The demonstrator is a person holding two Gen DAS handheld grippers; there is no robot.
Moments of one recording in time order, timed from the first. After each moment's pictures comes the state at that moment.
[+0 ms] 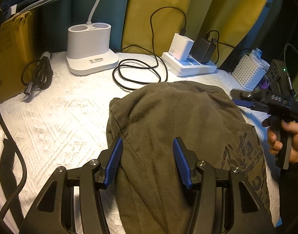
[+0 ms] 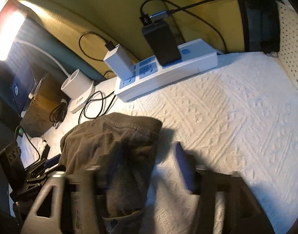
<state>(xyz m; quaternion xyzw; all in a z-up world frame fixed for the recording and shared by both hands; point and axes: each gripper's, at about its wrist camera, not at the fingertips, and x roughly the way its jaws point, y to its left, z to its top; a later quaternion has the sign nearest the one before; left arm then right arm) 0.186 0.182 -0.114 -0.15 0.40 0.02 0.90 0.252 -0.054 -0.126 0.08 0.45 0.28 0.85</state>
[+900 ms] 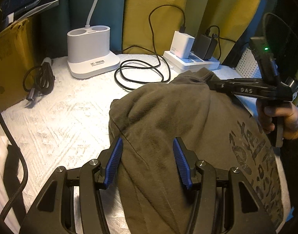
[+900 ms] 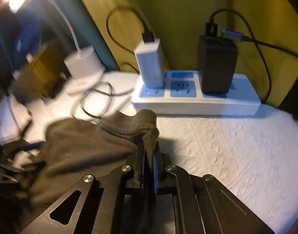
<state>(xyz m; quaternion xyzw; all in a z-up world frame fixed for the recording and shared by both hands) 0.191 0.178 -0.115 -0.11 0.40 0.03 0.91 0.278 0.020 -0.142 -0.13 0.41 0.30 0.85</state>
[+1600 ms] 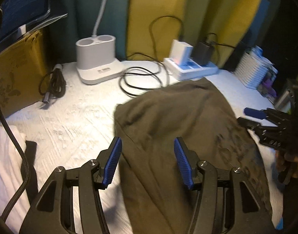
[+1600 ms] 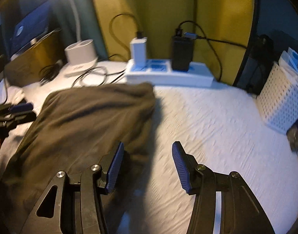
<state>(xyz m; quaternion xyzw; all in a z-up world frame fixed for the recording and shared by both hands) 0.169 0.168 -0.086 -0.11 0.40 0.04 0.91 0.178 -0.034 -0.127 -0.14 0.38 0.23 0.88</state>
